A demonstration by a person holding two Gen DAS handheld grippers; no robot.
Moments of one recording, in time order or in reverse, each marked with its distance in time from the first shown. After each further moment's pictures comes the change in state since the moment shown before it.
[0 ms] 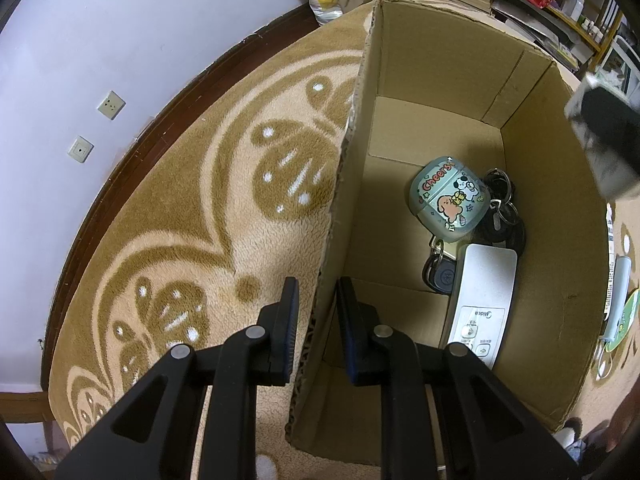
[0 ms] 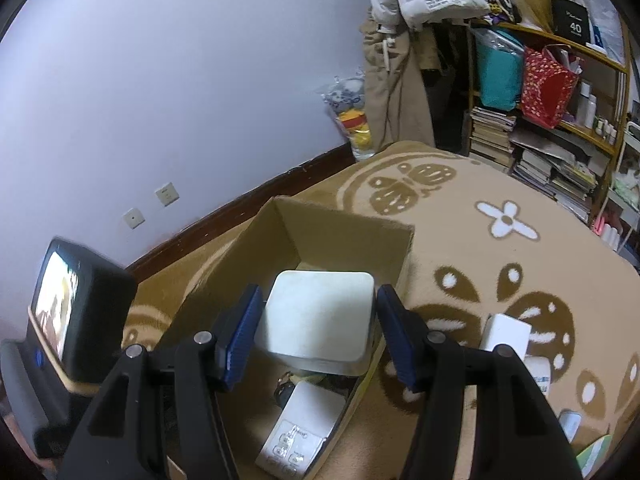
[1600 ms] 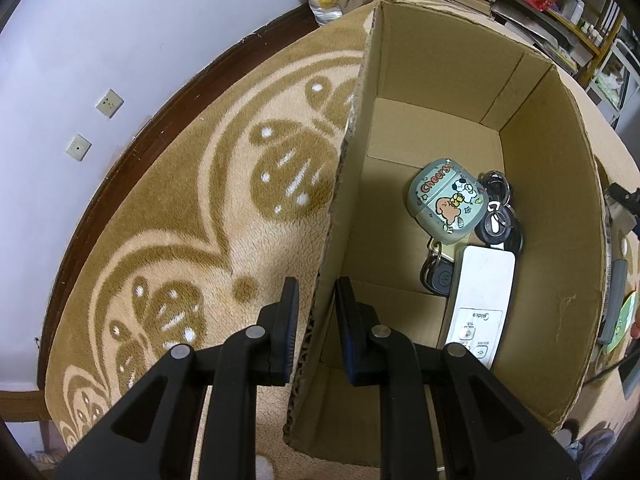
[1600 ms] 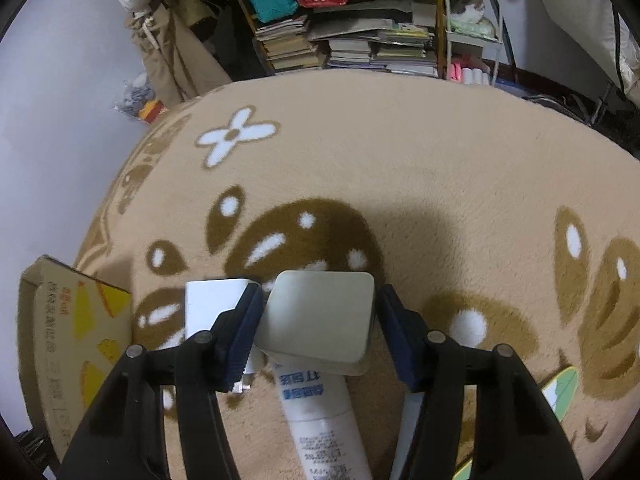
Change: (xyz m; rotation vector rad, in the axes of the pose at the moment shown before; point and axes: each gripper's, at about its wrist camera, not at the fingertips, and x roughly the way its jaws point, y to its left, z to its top) left arm 0.000 0.000 -0.001 -0.002 -0.002 -0.008; right arm 0.003 -0.225 -0.049 0.541 0.179 -0.366
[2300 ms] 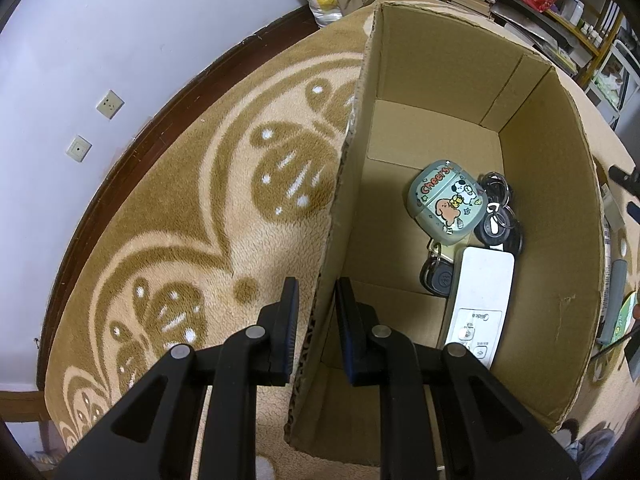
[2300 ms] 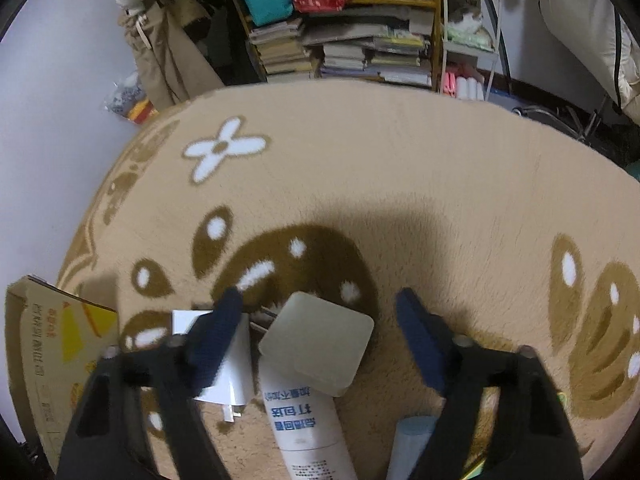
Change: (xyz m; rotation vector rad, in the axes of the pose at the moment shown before) left arm -0.002 0.000 -0.001 -0.002 -0.007 -0.004; right arm 0.017 0.002 0.017 -0.008 0.003 -0.059
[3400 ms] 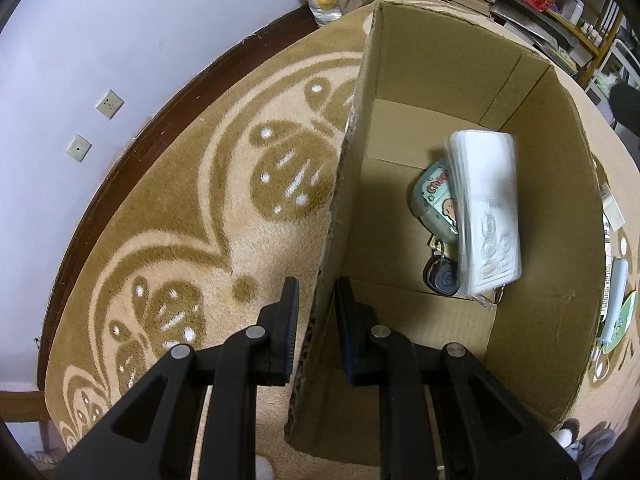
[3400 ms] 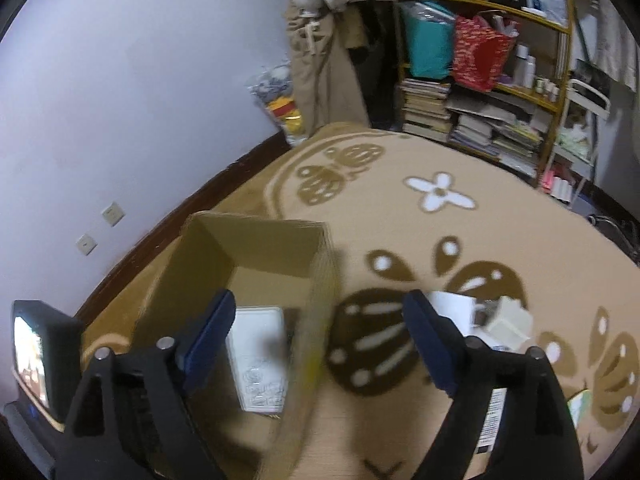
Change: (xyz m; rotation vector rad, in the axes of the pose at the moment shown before) left arm 0.000 0.000 0.000 0.000 -0.001 0.003; right arm -0.112 0.169 -0.059 -0.345 -0.155 0.207
